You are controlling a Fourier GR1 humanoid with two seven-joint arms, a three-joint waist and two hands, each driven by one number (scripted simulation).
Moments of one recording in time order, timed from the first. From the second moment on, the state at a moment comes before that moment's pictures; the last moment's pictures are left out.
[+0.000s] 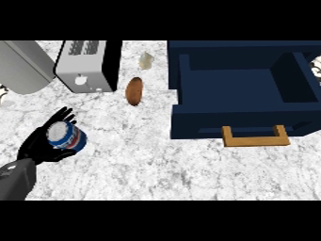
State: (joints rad) left arm -0.51 0.37 0.30 -0.24 0.05 -0.58 -0.52; right arm 0.41 -0.05 -0.75 -2.21 -0.55 0.55 0.23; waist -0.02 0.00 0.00
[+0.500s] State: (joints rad) left arm -0.55 0.34 0.30 -0.25 0.07 -0.67 -0.47; right arm 0.44 -0.01 -0.73 -2.25 -0.54 0.55 0.24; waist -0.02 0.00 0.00
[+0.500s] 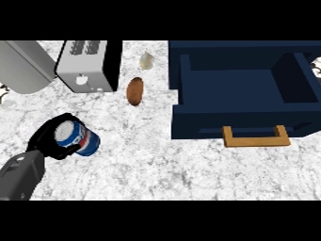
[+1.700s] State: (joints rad) left arm -0.51 0.01 0.20 -0.95 0.26 -0.06 -0.25; right arm 0.47 -0.01 -0.73 -2.28 -0.55 0.50 0.24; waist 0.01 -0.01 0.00
